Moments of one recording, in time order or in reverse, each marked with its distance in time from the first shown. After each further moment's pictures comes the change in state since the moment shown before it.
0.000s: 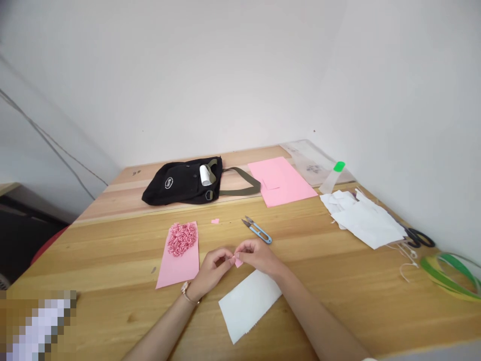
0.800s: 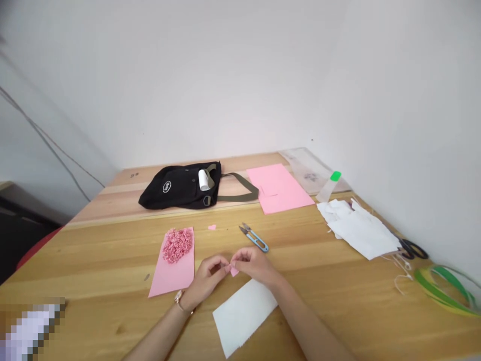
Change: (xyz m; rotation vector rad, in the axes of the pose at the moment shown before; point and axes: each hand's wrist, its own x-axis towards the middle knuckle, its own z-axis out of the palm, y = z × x) left_hand 0.001 0.002 0.000 0.001 0.030 0.017; right_hand 0.003 0.005 -0.002 0.021 0.010 0.003
